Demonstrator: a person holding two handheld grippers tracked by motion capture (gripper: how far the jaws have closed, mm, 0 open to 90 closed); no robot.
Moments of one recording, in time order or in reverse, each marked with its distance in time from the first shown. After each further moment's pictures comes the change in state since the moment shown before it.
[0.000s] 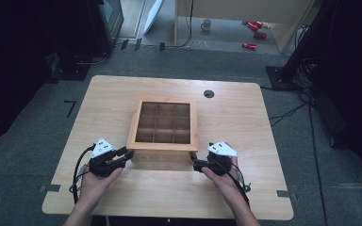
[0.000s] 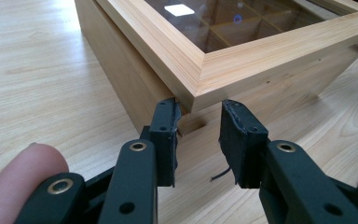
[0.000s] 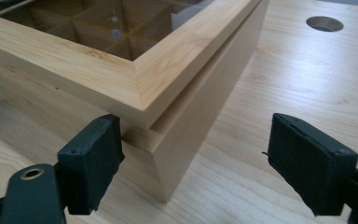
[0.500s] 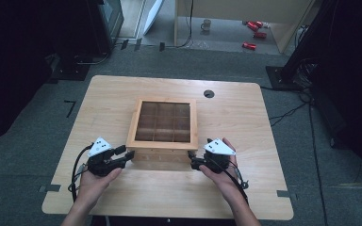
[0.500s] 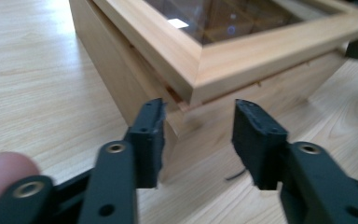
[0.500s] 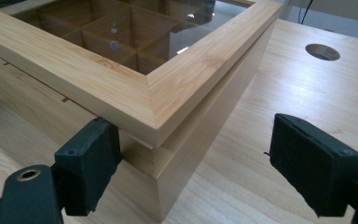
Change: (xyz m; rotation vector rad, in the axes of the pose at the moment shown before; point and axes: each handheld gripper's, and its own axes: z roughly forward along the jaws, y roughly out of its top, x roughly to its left) left arm 0.004 -0.001 -0.001 0.004 -0.025 0.001; right arm 0.005 0.010 0.002 -0.029 -0.008 -0.091
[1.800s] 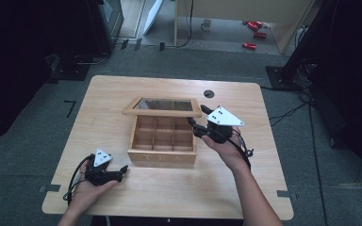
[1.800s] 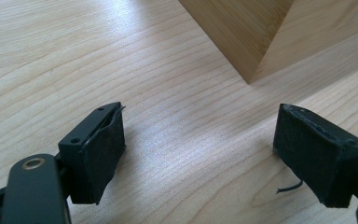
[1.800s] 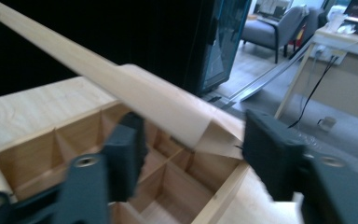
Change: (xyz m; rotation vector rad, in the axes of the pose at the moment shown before) left arm 0.025 -0.053 0.016 0.162 0.179 0.065; right arm -0.025 0.098 -0.003 -0.242 0.082 -0.143
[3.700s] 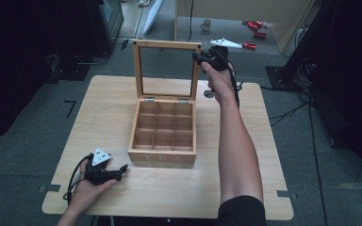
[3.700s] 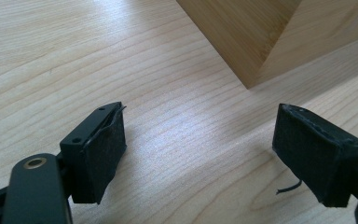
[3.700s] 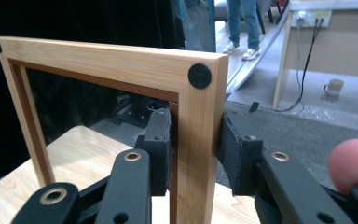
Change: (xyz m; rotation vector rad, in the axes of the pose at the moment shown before) left arm 0.003 0.000 0.000 -0.008 -0.019 -0.022; right arm -0.135 0.088 0.141 0.038 -0.048 0.304
